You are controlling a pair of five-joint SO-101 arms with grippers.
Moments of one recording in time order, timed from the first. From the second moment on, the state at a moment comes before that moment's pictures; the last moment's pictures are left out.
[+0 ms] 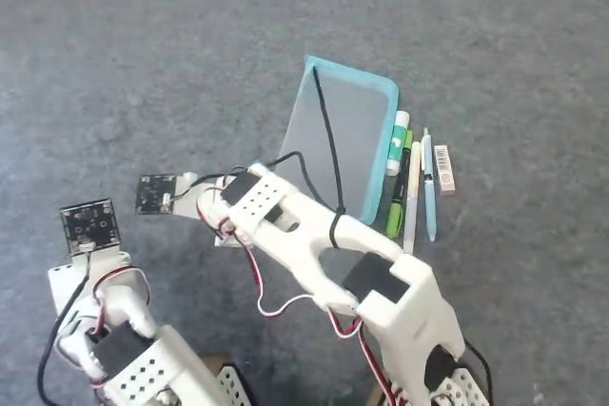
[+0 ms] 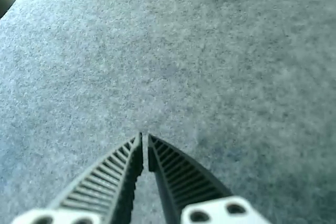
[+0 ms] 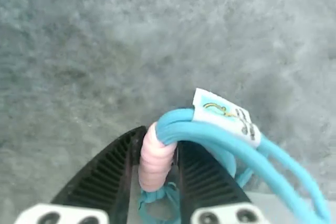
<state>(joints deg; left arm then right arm) -48.5 -103.1 96.9 58.9 -21.4 -52.2 27.3 0.1 52.4 37.9</state>
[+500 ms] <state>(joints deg) -48.5 -103.1 96.9 58.9 -21.4 -47.3 13.6 0.1 65.1 67.1</state>
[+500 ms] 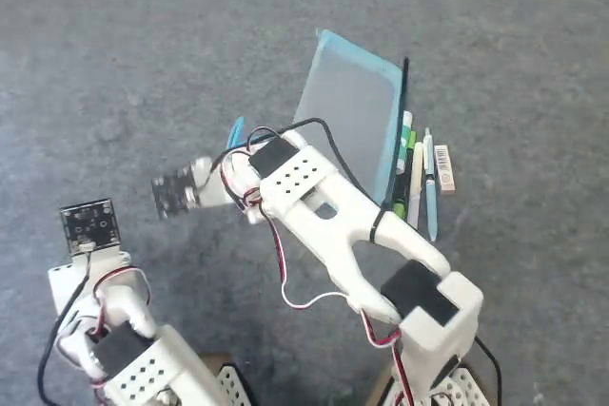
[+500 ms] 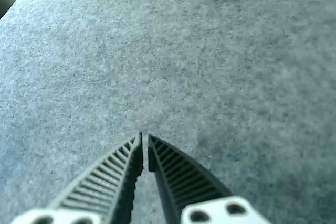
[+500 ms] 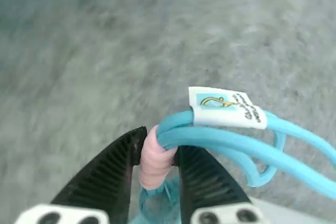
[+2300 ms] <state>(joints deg) -48.5 -103.1 96.9 58.9 -21.4 -38.3 12.0 -7.4 90.6 -12.7</state>
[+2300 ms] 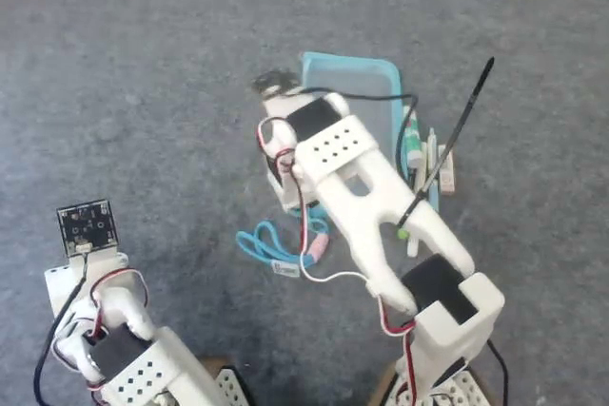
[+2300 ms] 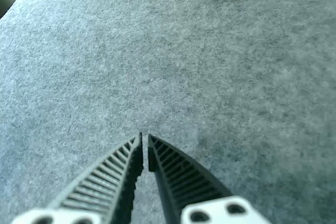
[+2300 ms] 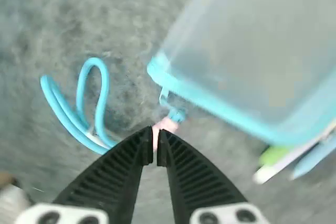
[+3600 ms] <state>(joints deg) -46.3 -103.1 96.9 59.9 -21.4 -43.8 -0.4 23.4 71.3 -31.7</state>
